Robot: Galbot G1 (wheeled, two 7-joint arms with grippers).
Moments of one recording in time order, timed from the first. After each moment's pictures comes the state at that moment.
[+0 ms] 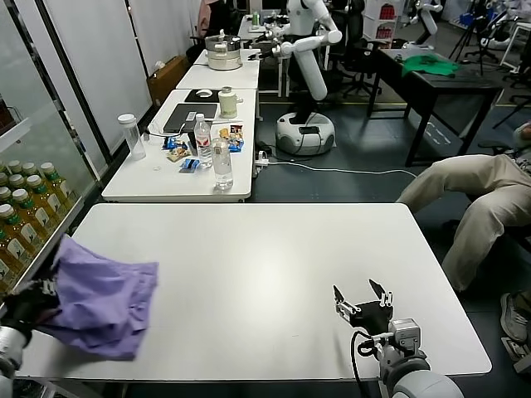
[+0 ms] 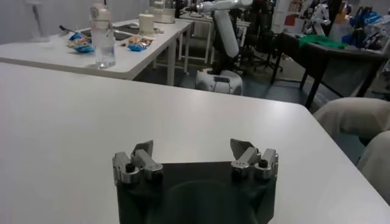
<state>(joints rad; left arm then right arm) 1.57 -1.05 -1.10 -2.20 -0.50 0.57 0.02 -1.45 1.13 0.40 2.27 0.35 -0.58 0.22</state>
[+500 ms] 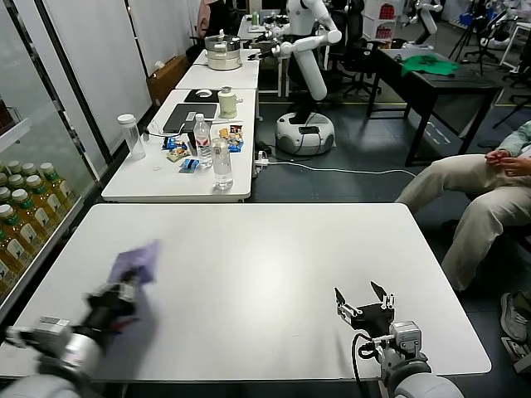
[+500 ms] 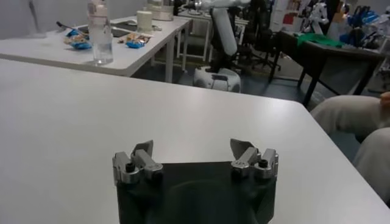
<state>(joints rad) 1.55 -1.20 -0.73 -2.35 -0.44 0.57 0.01 -1.46 1.14 0.40 2.27 0.34 -0.58 0.23</state>
